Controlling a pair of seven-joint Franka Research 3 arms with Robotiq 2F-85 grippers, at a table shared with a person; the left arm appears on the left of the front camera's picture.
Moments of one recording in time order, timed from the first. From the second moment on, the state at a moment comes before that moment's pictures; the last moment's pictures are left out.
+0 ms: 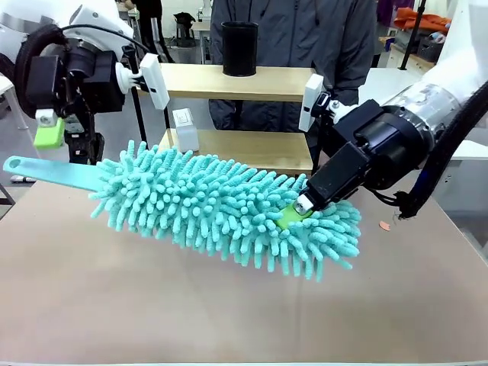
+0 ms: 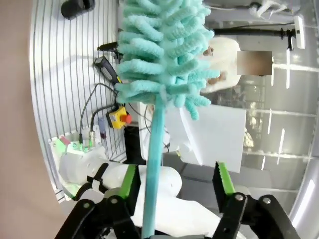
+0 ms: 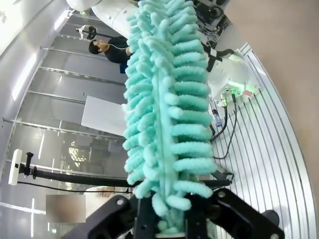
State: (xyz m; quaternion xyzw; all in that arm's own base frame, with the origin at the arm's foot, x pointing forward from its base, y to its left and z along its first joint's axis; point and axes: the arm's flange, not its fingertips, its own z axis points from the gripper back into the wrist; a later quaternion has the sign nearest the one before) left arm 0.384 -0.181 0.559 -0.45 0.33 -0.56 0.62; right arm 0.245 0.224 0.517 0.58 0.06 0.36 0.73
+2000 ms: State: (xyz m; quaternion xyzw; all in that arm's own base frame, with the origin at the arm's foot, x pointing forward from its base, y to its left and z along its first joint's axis) left arm 0.396 0.072 0.508 -0.63 -0.24 -0.05 0.74; right arm 0.314 -0.169 0.423 0.69 -0.18 -0.16 0.68
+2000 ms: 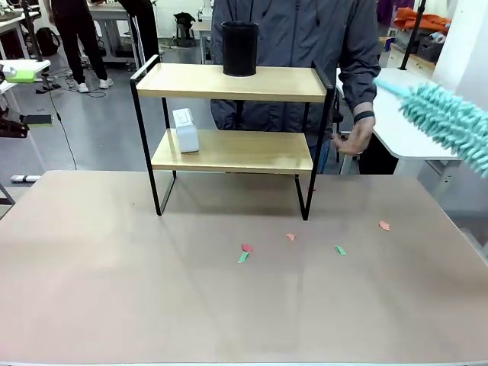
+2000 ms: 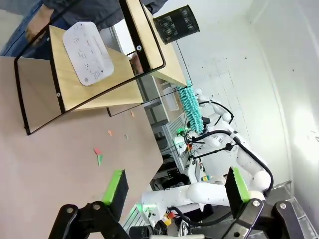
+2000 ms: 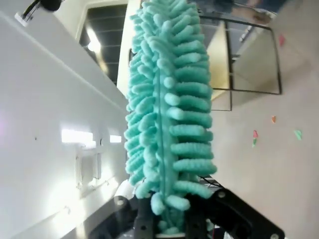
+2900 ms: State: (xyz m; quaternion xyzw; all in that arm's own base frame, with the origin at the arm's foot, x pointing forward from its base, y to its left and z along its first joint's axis) left arm 0.396 0.072 0.508 -0.63 -0.24 -0.05 0.74; right arm 0.315 -0.173 0.407 0.69 -0.16 -0.18 0.68
